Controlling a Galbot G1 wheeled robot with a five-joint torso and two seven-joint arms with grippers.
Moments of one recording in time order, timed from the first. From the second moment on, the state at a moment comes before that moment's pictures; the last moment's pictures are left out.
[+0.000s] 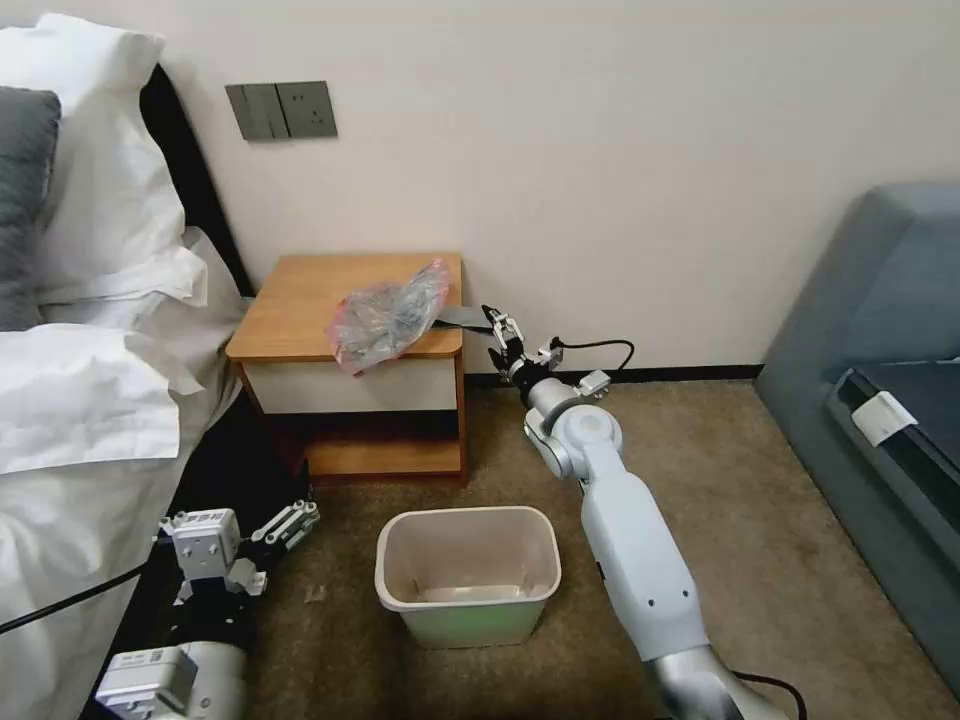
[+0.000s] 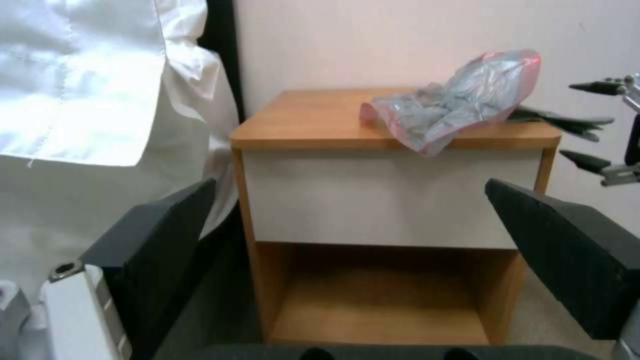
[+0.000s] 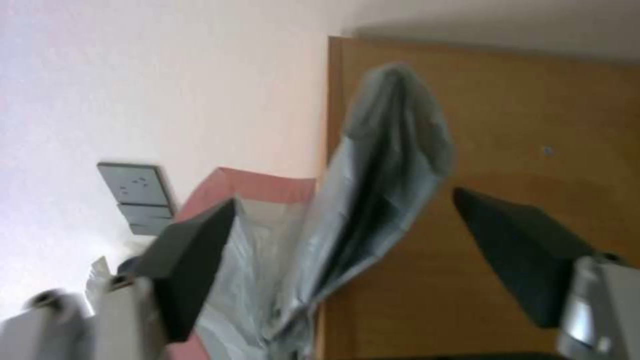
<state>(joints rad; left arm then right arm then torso) 1.95 -1.57 -0.65 -2.50 -0.06 0.06 -0.05 -0.72 1.61 0.30 1.36 1.50 -0.26 0.13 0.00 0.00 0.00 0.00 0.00</state>
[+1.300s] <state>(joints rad) 1.91 -1.57 -0.65 -2.50 -0.06 0.03 -0.04 -0.91 1.57 0.27 1.62 1.50 -0.23 0.27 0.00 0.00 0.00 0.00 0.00</state>
